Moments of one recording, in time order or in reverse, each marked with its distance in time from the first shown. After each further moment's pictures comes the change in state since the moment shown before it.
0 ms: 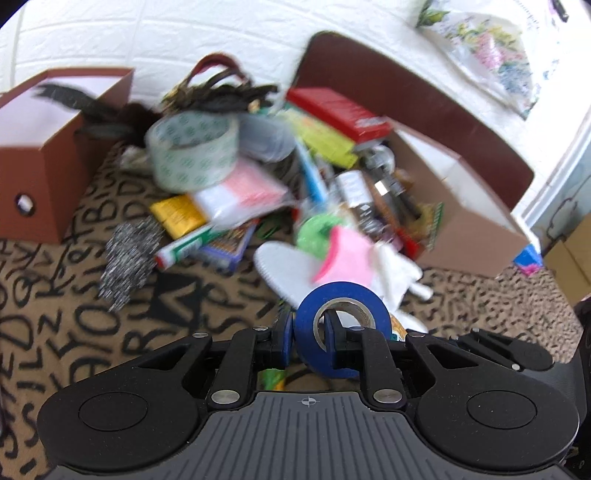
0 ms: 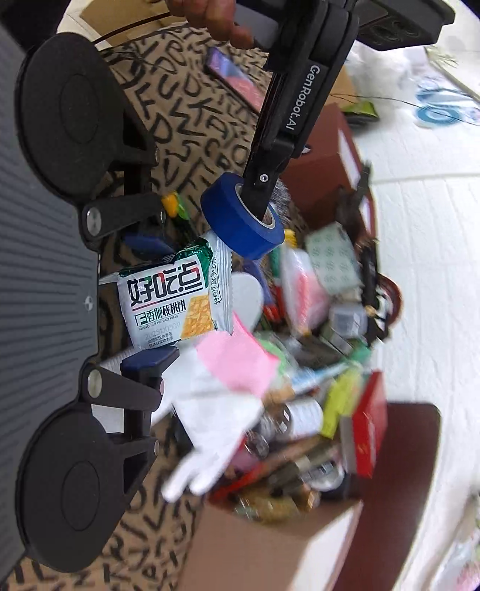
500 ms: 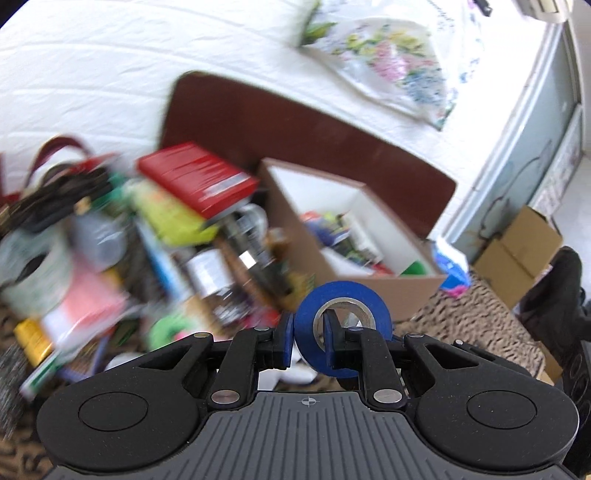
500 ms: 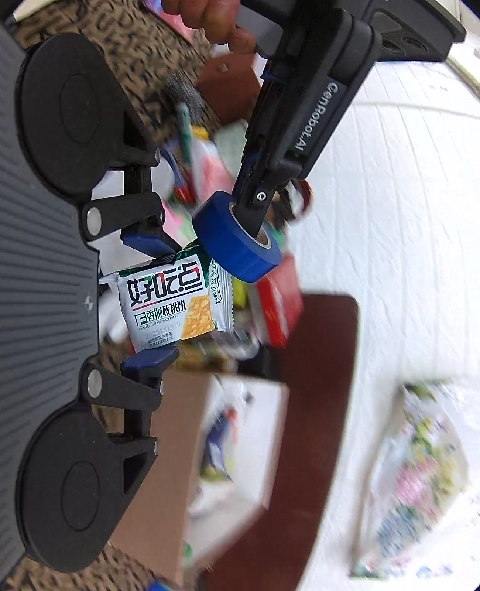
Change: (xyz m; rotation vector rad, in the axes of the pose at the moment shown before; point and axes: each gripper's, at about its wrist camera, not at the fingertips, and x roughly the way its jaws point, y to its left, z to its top) left arm 0.041 -0.105 0.084 0.128 -0.055 -0.223; right arm -0.049 -0.071 0.038 0.025 -0.208 -0.259
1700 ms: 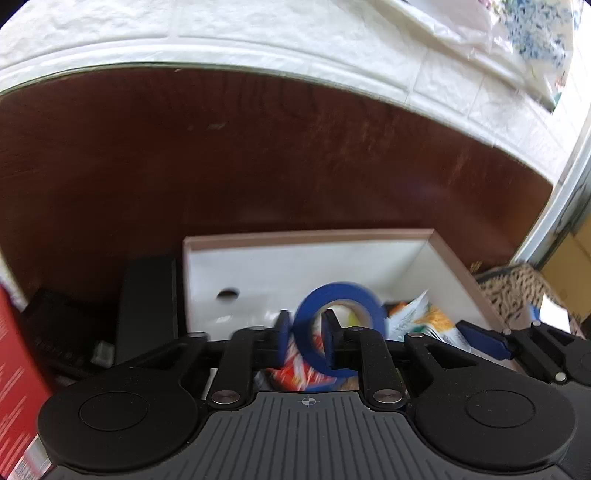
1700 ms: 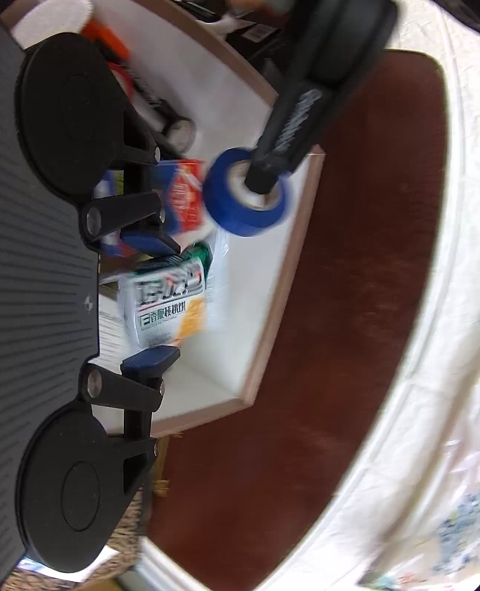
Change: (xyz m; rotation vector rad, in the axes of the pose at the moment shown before) left arm 0.307 -0.021 0.154 0.074 0.077 0.180; right arm 0.213 -0.200 0.084 -0.113 0.254 -0.296
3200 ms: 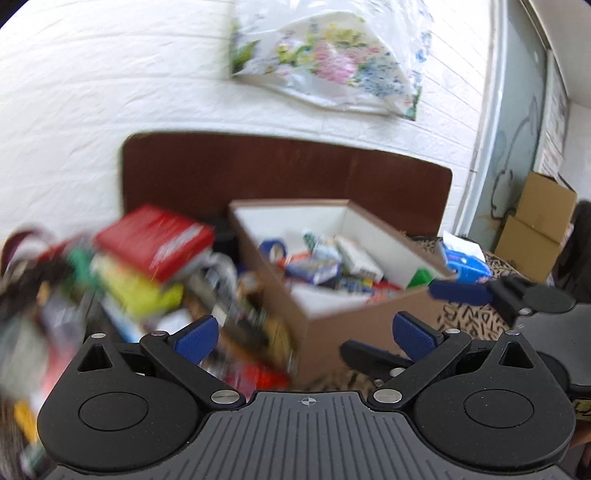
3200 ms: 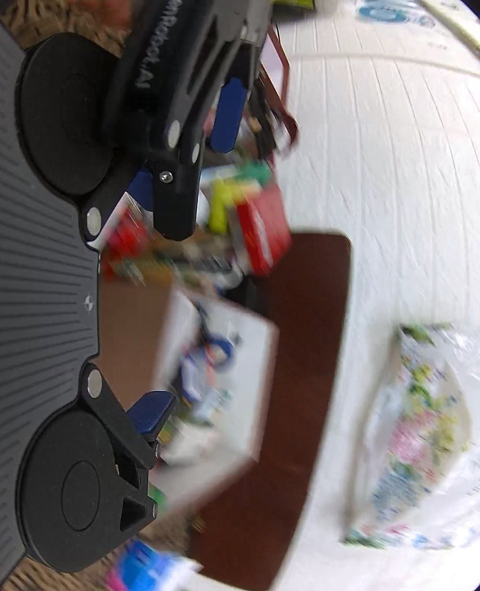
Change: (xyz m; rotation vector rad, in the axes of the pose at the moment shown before) left arm -0.269 0.010 -0.218 0.107 -0.179 -0.039; right arm -0.222 0.111 -0.105 0.136 -0.196 0.231
